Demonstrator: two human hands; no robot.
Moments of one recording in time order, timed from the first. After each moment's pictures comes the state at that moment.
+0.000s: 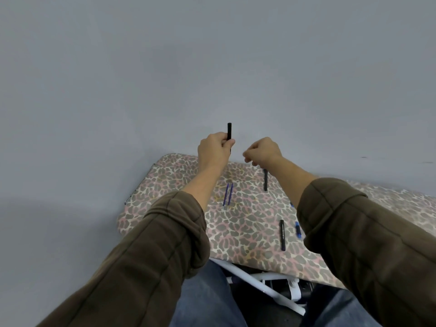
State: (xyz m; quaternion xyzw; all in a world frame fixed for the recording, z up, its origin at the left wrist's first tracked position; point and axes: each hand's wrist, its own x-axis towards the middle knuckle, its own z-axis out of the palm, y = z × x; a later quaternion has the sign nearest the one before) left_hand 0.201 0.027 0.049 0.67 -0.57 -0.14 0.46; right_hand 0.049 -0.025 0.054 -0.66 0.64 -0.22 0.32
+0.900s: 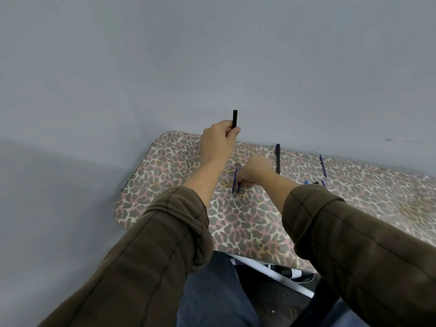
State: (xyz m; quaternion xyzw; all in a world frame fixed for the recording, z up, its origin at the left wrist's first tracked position) left_hand 0.226 0.004 0.002 0.66 -0.56 -0.16 0.47; right_hand 0.104 -0.024 -0.044 -0.66 0.70 0.01 0.27
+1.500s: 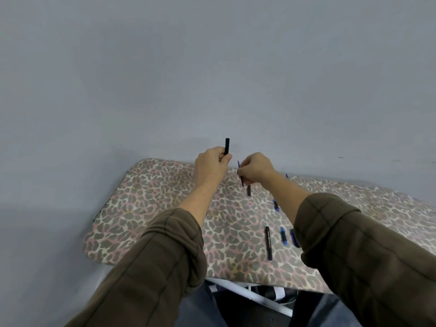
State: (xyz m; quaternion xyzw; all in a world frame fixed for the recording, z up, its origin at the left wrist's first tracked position) left_hand 0.171 -0.003 0.011 0.65 -0.59 -0.18 0.44; right_hand 0.024 -0.036 0.023 -0.61 0.69 -0.20 0.33
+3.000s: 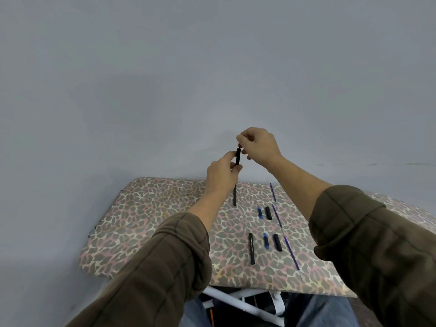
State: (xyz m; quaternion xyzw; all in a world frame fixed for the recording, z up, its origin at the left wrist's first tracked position) left_hand 0.094 0.014 0.041 0.60 -0.66 -0.18 0.42; right_hand -0.035 -0.013 0.118 -0.67 0.56 -0.41 0.26
